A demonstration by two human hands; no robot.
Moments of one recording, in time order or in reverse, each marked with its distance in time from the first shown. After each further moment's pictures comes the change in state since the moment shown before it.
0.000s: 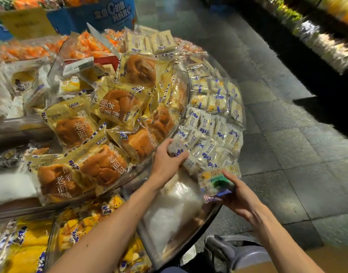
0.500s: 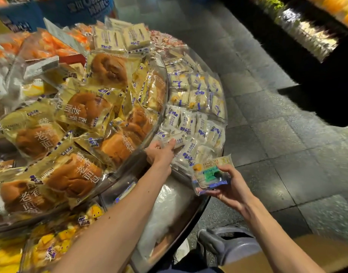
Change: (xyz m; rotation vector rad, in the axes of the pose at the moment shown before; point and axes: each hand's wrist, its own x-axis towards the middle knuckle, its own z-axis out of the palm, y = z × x) left_hand 0.055 -0.005 0.081 -0.419 0.339 -0.518; right_hand 0.008 -0.028 -0.033 0.144 -0.051 -0.020
